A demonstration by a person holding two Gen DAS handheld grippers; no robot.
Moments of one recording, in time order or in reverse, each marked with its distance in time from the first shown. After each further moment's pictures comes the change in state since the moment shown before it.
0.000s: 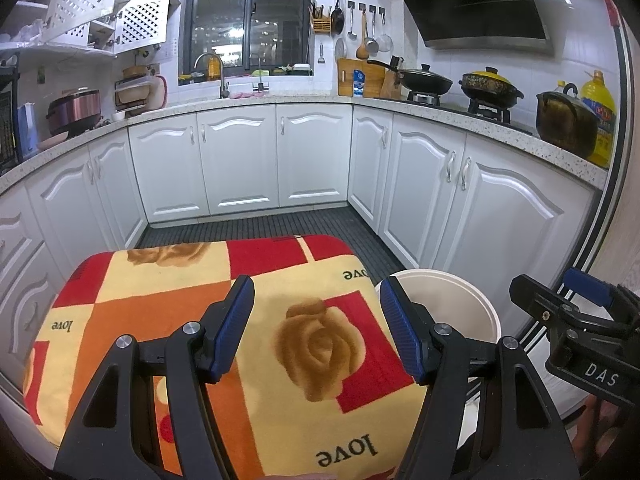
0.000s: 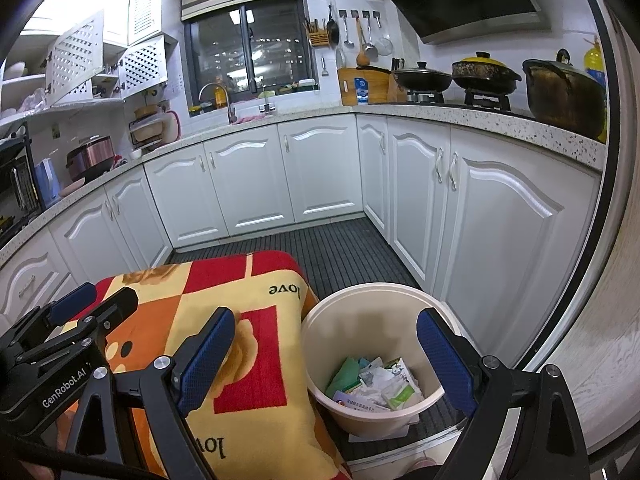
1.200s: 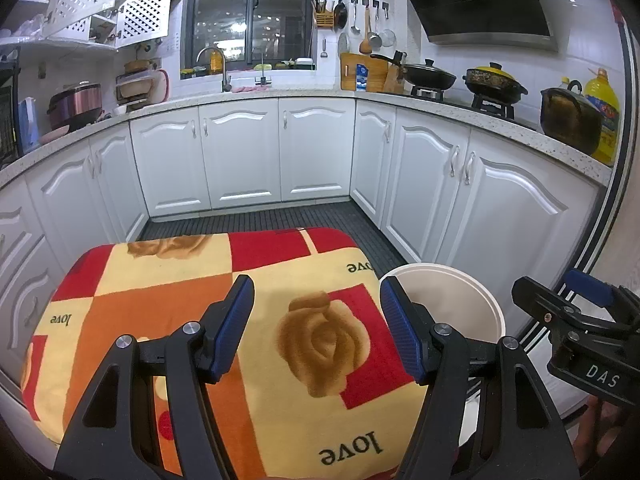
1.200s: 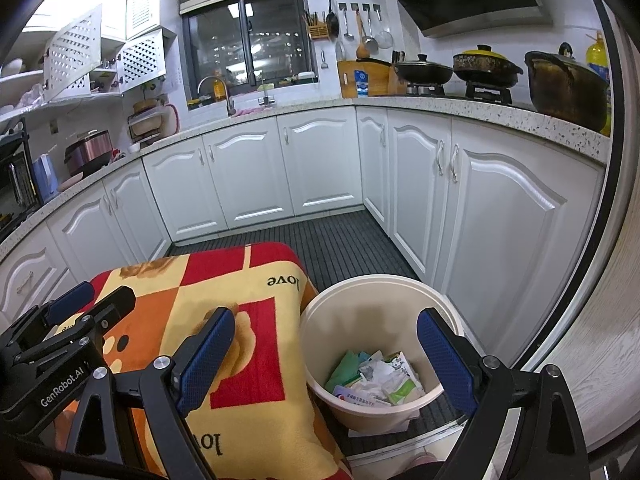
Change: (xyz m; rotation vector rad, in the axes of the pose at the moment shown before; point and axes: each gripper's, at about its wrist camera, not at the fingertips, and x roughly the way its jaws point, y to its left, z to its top) left arm 0.009 0.003 -0.008 -0.007 0.017 0.010; right arm 0.010 -0.005 -0.004 -0.005 0.023 0.001
